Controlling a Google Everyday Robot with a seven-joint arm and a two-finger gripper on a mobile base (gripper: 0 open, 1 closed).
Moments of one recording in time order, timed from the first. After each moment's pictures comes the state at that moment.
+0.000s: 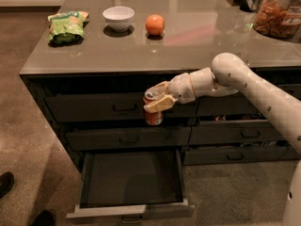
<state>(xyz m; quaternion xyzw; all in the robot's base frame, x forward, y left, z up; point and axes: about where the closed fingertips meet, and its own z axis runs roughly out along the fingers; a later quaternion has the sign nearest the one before) 0.625 -0.013 0.748 -0.56 0.62 0.39 0.38</state>
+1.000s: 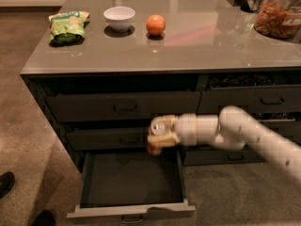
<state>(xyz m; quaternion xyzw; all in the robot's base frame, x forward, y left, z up) 0.574 -0.030 0.661 -0.49 0.63 0.39 0.46</state>
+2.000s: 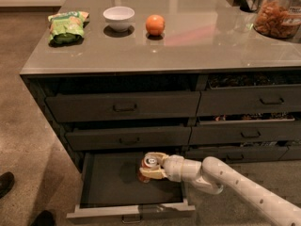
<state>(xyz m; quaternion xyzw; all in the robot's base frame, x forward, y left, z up) 0.541 -0.003 0.479 -0.41 0.65 0.40 0.51</state>
